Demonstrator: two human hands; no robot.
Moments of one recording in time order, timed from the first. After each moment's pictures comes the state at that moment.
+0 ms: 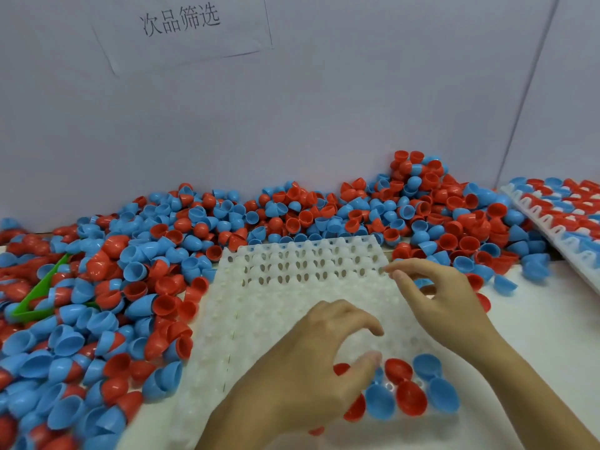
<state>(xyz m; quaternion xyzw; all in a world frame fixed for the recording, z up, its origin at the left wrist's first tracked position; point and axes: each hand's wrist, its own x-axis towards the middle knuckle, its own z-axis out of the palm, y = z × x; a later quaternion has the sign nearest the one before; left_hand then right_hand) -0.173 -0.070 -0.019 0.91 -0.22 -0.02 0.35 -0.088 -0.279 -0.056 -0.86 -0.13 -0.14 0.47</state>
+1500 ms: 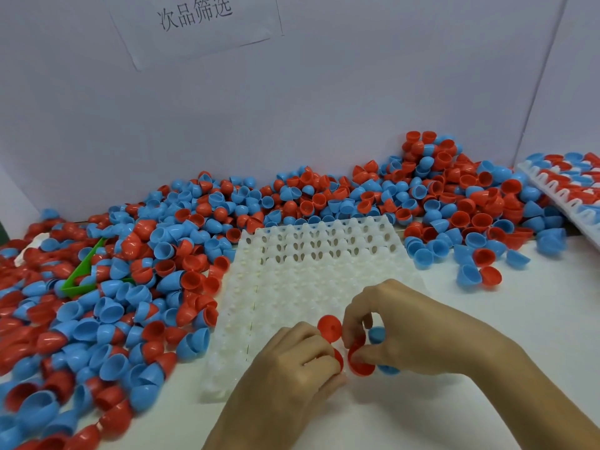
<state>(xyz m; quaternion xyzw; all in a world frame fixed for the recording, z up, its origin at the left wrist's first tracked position) -0.224 -0.036 -0.064 0.90 -0.33 0.26 0.13 -0.146 -0.235 -0.024 -0.90 -0.33 0.14 0.25</state>
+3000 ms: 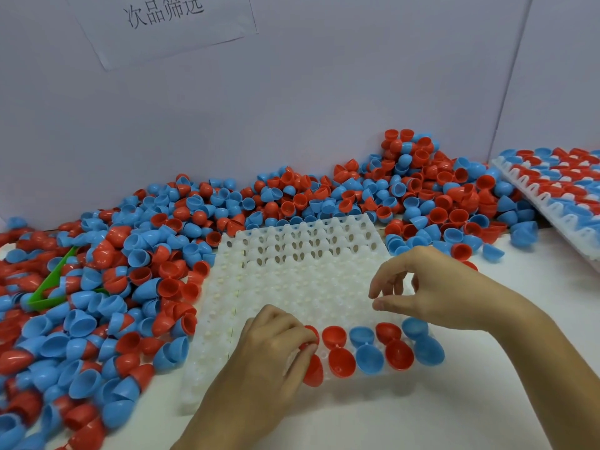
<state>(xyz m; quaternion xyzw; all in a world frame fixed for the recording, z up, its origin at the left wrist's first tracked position) -0.212 -0.037 -0.061 0.93 -0.21 0.17 0.24 -0.107 -0.288 -0.023 -0.90 -0.31 0.07 0.31</state>
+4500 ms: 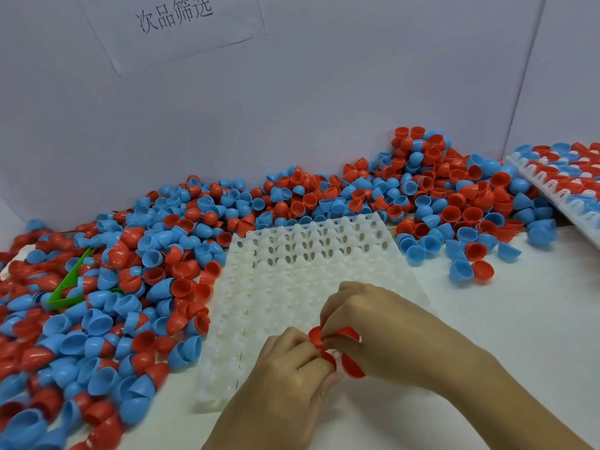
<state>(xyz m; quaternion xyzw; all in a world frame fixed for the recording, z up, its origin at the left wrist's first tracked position) -0.228 -0.043 -0.062 0.91 -0.30 0.22 0.16 -0.157 -0.218 -0.026 -0.89 -0.41 0.01 0.20</state>
